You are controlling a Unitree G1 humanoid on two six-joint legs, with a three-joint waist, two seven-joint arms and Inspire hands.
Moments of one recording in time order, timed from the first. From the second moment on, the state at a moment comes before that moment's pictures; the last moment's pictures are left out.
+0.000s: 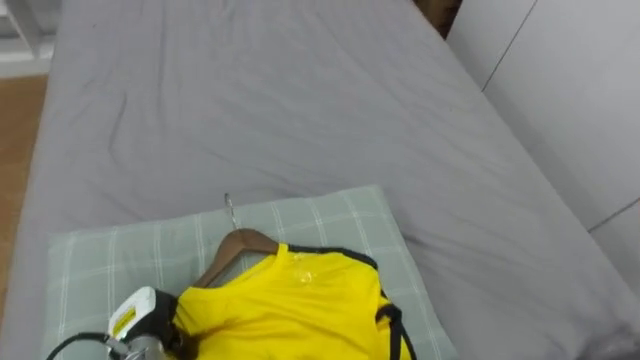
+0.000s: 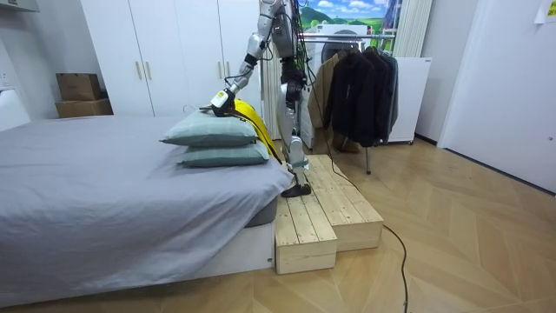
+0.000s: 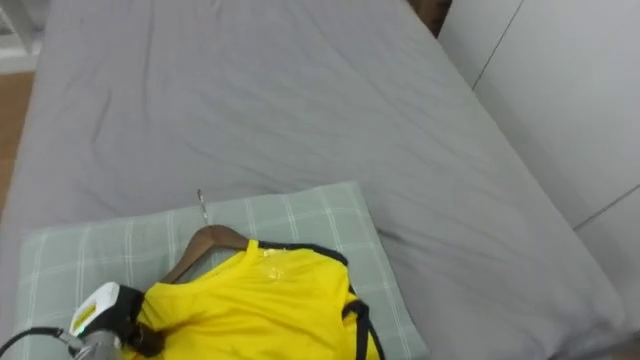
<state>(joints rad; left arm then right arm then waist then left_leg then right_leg) -0.49 0.26 -0.09 1.36 0.46 0.02 0.38 -0.05 -0.24 0.26 1.40 0.51 0.04 0.08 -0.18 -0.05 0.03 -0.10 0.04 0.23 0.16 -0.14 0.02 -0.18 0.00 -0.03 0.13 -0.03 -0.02</state>
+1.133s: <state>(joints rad) -0.38 0.26 -0.08 1.07 0.54 -0.02 0.60 0.02 -0.25 0.21 1.40 0.55 -0.02 0.07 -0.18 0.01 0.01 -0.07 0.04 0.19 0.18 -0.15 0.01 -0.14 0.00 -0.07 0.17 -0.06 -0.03</state>
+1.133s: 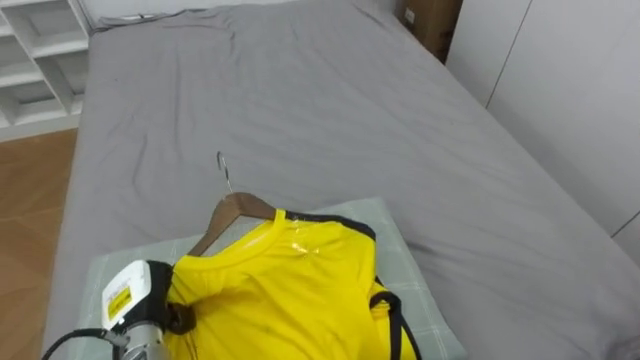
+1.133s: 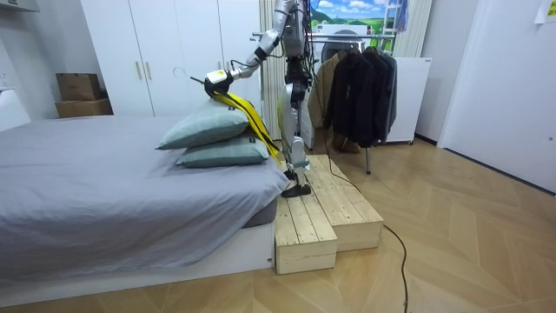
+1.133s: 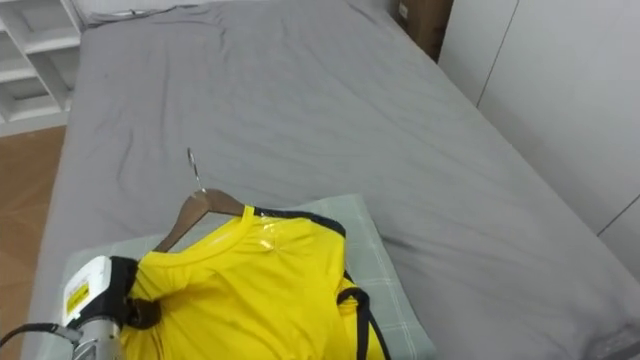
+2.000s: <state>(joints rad) -0.30 0.26 -0.08 0.53 0.62 -0.05 0.80 0.04 -0.27 0.19 1.40 0.50 0.02 0.07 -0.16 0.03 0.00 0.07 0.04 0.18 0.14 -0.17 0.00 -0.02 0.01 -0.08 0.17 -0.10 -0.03</state>
